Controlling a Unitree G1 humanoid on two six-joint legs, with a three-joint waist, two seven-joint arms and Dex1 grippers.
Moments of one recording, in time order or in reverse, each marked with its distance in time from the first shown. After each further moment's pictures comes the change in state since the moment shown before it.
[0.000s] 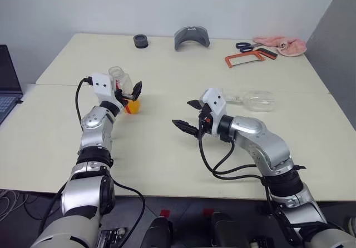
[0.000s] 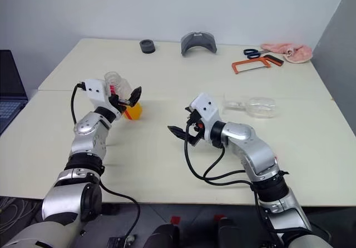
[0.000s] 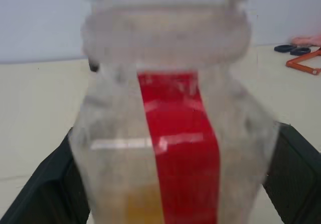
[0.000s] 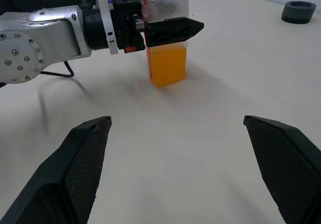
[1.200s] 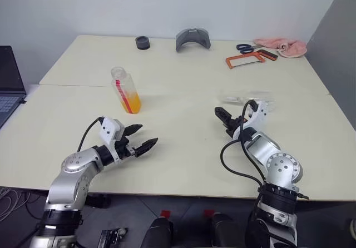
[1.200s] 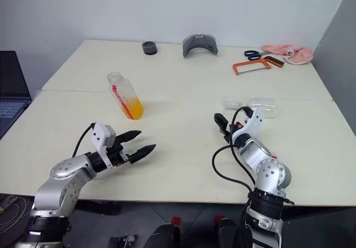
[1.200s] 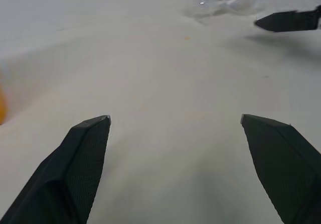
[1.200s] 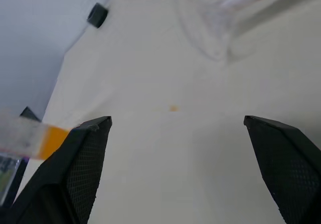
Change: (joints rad) left arm 0.586 0.191 -0.140 -0.895 -0.247 0.533 -0.379; right arm 0.116 0.415 -0.723 0.065 0.445 0.296 -0.734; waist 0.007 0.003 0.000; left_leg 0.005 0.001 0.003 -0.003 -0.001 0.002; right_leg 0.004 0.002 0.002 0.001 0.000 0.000
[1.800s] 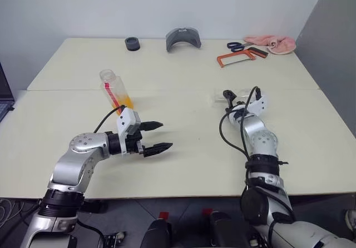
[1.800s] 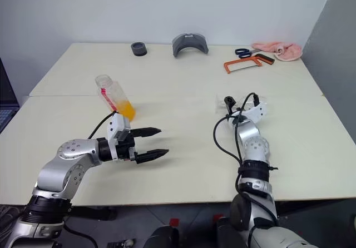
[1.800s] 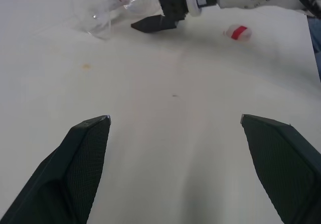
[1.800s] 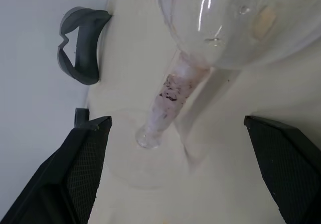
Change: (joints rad) left arm -0.136 0.068 -0.105 -0.012 0.020 0.059 -0.211; right arm -0.332 -0.028 -0.080 0.603 0.168 -0.517 -0.117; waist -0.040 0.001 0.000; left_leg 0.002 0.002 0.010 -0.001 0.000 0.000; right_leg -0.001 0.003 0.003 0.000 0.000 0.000
